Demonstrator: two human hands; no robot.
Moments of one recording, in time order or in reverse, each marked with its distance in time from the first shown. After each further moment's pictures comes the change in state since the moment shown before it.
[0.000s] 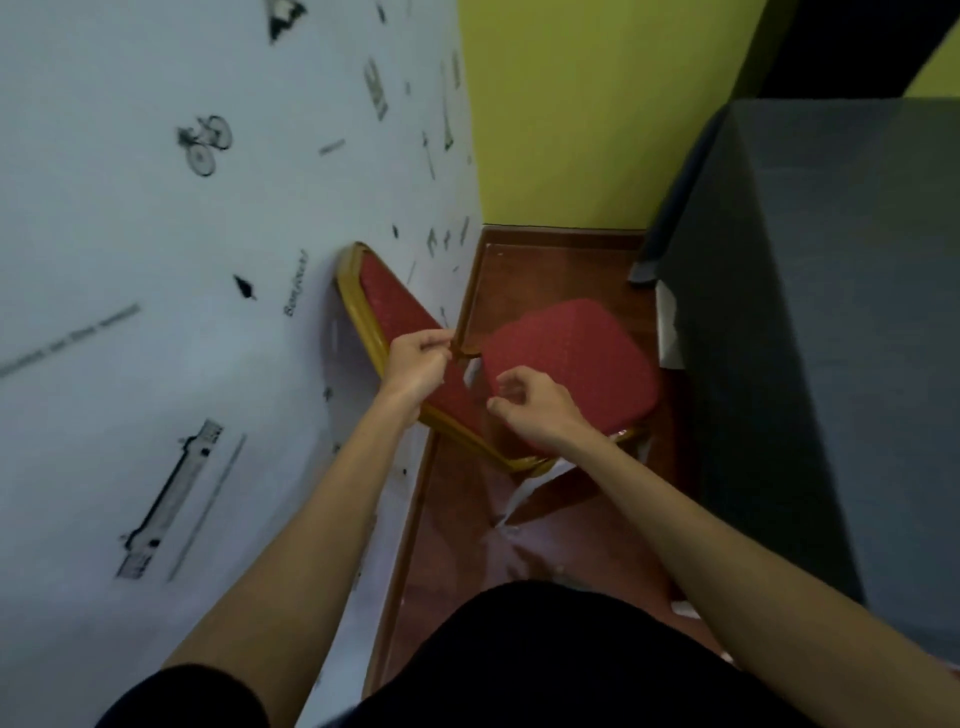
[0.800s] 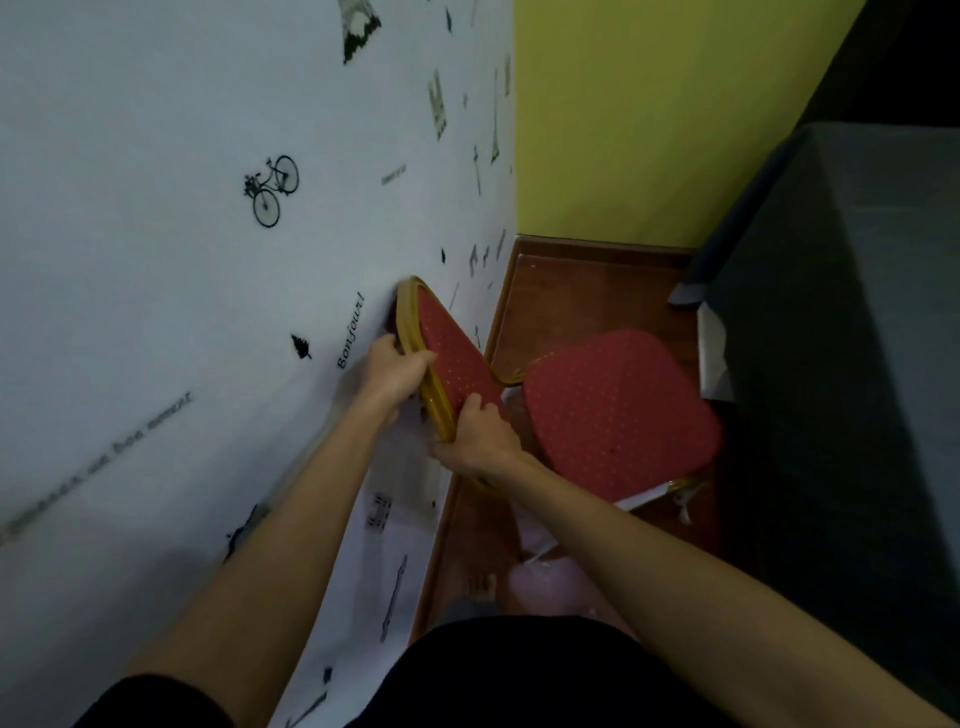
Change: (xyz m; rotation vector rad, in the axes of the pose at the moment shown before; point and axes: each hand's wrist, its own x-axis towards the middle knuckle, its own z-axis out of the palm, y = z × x) left_hand 0.122 0.007 -0.101 0.010 0.100 -0.077; right_hand 0.120 -0.104 0.120 -0.328 -0.172 0.123
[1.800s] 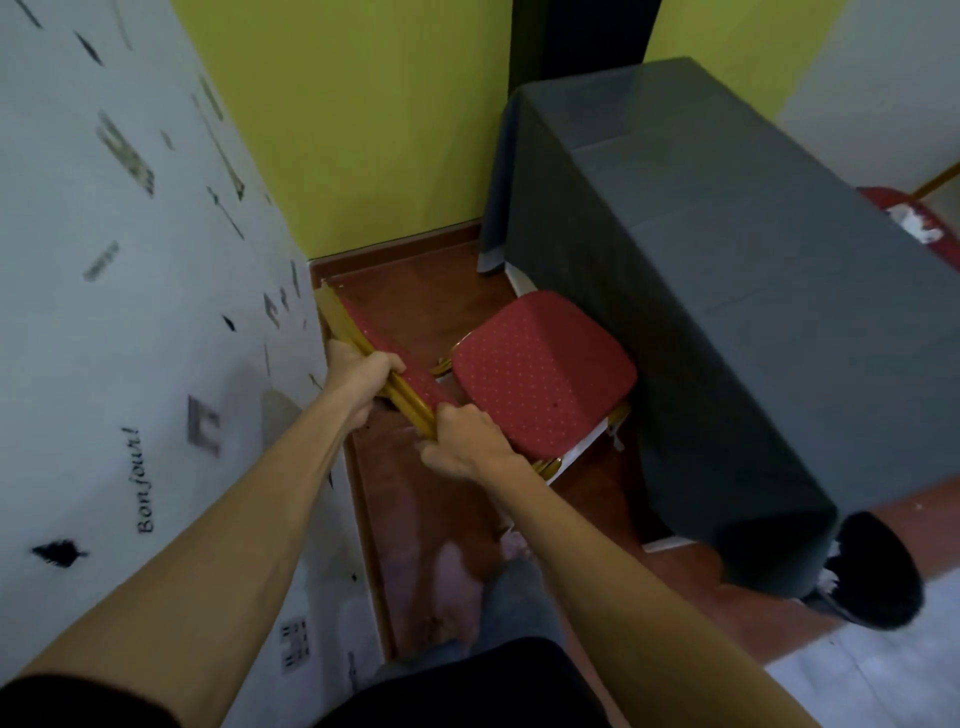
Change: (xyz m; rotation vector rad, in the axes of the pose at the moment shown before) left_hand 0.068 0.041 0.145 0.000 -0.481 0.016; right_hand -0.004 0.081 -0.065 0.112 0.307 0.237
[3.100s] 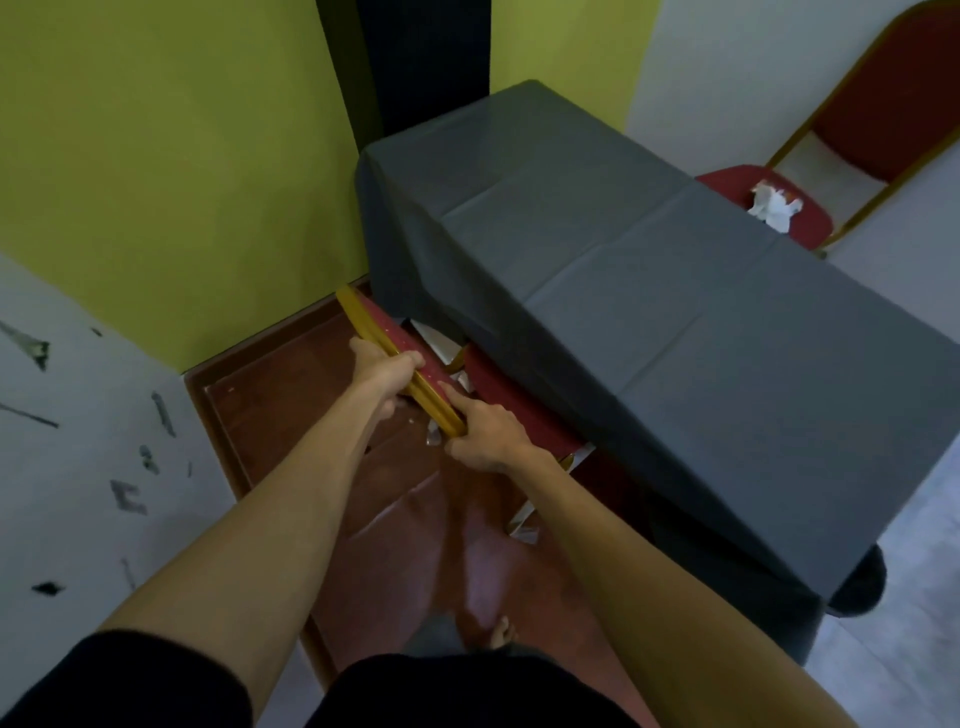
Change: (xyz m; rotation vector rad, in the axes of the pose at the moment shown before) left_hand 0.145 0.157 0.245 0.186 -0.236 -0.035; right_hand 0.166 0.139 -0.178 0.214 0.123 0.220
